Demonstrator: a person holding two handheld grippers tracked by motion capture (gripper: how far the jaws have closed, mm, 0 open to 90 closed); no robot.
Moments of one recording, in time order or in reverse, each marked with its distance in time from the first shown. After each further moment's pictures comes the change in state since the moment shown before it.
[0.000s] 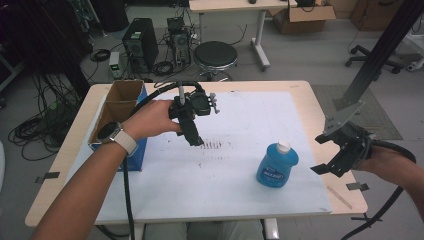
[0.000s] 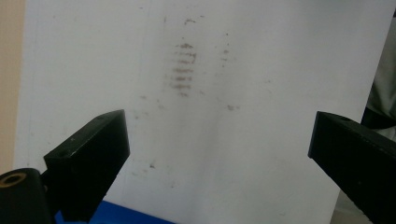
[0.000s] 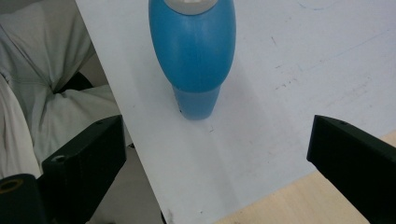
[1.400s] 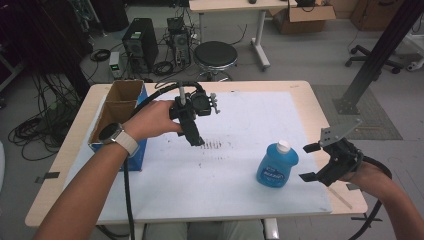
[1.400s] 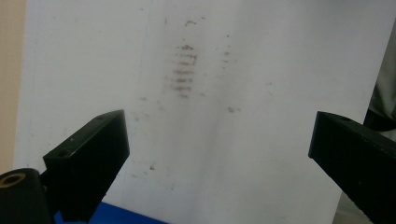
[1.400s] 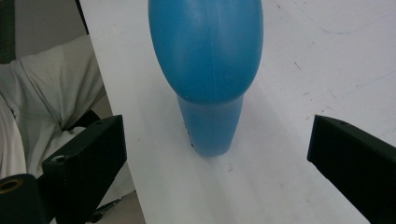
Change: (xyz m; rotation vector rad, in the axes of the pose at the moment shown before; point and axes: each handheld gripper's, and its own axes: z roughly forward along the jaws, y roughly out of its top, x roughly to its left) left arm -0.001 0.002 0.003 -0.006 0.003 -0.005; right arm -0.002 -0.032 0.047 -0.216 0.072 0.026
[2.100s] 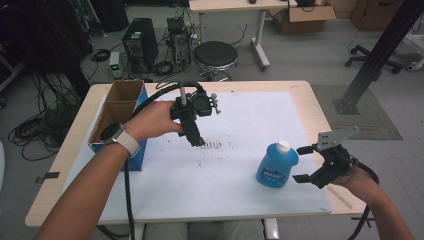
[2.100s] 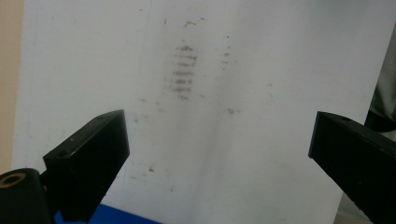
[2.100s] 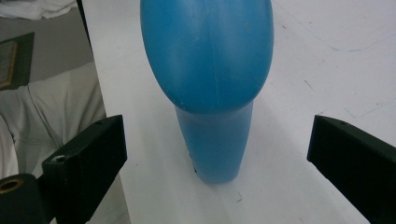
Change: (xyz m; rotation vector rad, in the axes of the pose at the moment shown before) left arm 0.000 0.001 0.003 0.003 -0.001 0.004; right arm -0.004 -0.017 0.022 -0.137 0.032 0.015
